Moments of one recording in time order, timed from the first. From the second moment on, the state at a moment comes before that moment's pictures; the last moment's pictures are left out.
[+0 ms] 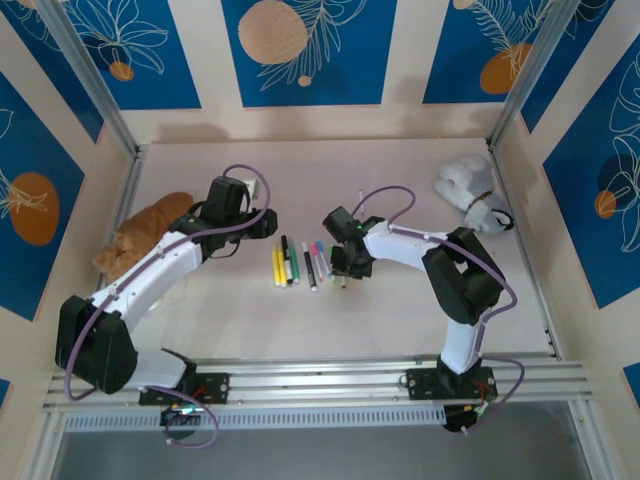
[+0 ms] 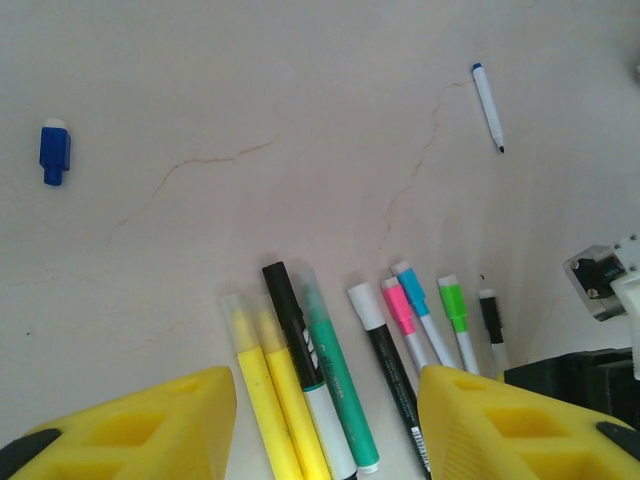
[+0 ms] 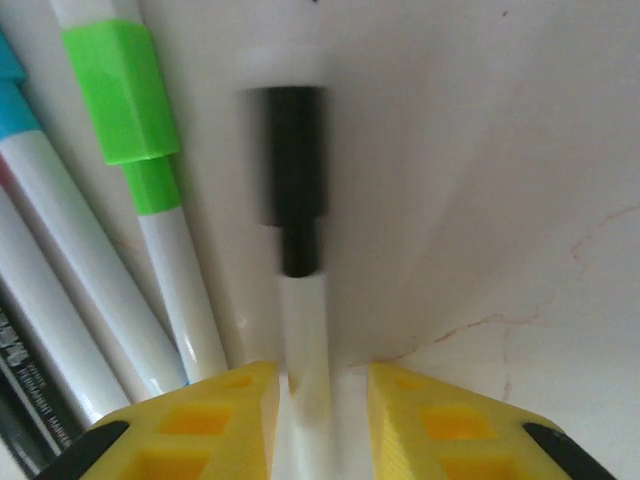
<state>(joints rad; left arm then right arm) -0.45 1.36 1.07 -0.48 0.08 -0.40 0.68 1.84 1.14 -0.67 -0.01 0.82</state>
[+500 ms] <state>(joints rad) -0.45 1.39 1.04 -0.45 0.10 -0.42 0.69 1.85 1.16 -0.70 0.04 0.82</state>
